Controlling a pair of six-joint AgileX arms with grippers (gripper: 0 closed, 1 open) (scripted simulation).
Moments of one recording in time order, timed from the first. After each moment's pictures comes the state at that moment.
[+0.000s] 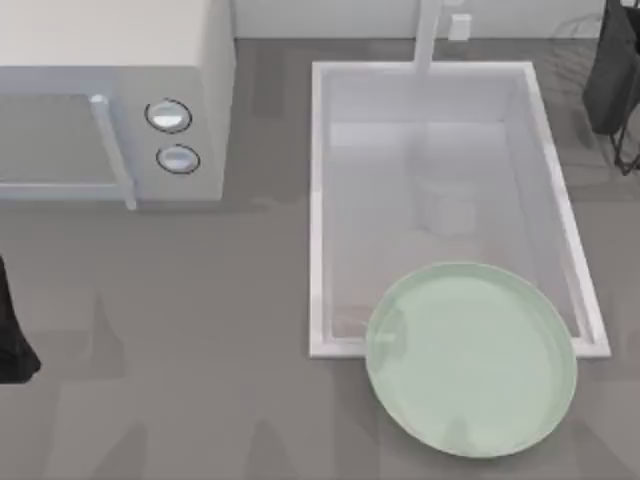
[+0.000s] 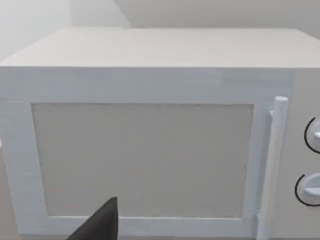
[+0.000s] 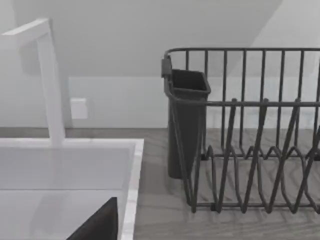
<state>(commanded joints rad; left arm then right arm) 0.00 0.00 0.00 0.00 0.00 0.00 0.00 0.00 0.00 0.00 0.00 0.00</state>
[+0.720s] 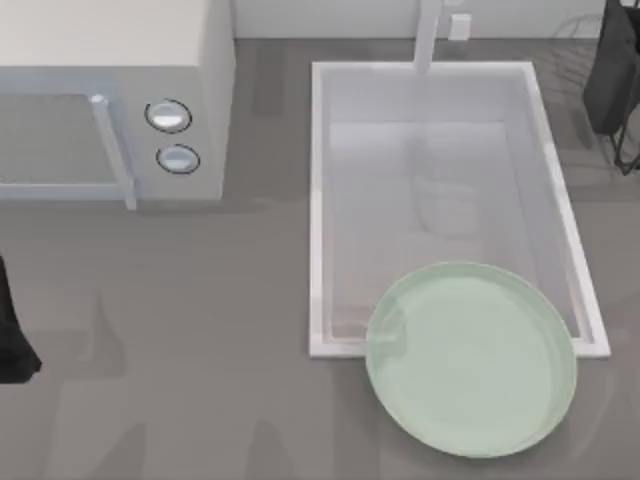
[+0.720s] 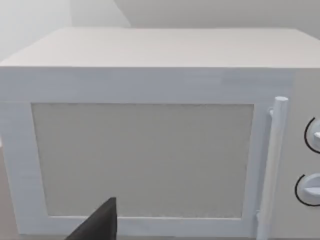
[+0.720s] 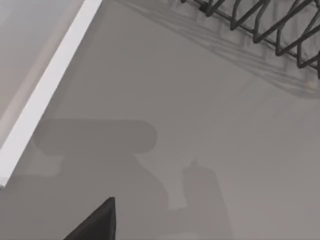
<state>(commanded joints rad) 0.00 0.00 0.00 0.00 0.00 0.00 -0.07 0.57 0.35 -0.38 0.00 -0.52</state>
